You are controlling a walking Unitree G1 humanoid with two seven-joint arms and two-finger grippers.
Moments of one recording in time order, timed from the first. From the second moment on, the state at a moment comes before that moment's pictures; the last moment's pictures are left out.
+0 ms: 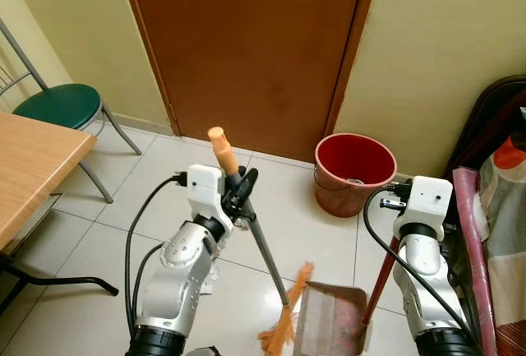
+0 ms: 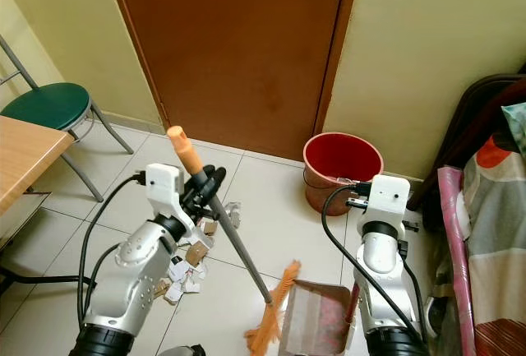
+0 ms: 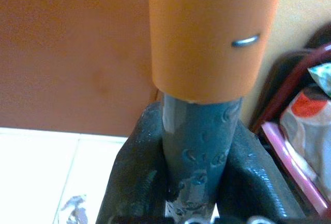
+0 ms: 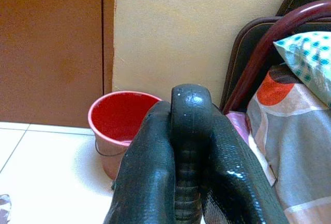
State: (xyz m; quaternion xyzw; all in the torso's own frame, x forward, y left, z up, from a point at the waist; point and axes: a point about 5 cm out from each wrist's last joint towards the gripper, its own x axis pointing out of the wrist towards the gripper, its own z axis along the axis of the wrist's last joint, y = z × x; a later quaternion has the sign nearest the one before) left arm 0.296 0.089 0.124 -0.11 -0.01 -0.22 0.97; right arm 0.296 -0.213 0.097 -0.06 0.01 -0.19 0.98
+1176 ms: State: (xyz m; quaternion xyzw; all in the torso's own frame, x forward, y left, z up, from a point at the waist) left arm 0.294 0.170 0.151 -0.01 -0.03 -0.14 0.99; right arm 0.304 -0.212 0.094 -0.07 0.01 -0.20 0.98
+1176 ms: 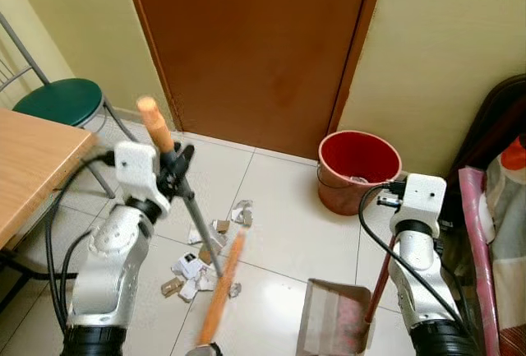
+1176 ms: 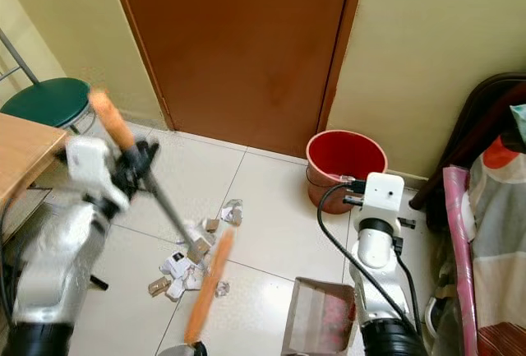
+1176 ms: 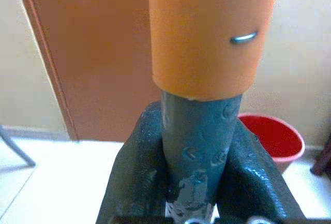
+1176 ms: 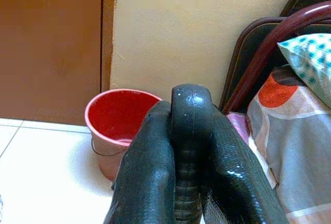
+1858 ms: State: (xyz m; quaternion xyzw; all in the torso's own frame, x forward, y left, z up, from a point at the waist) left arm 0.303 0.091 0.134 -0.04 -0.02 -0.27 0.96; right arm 0.335 -0.172 0.094 -0.03 0.02 -0.18 0.98
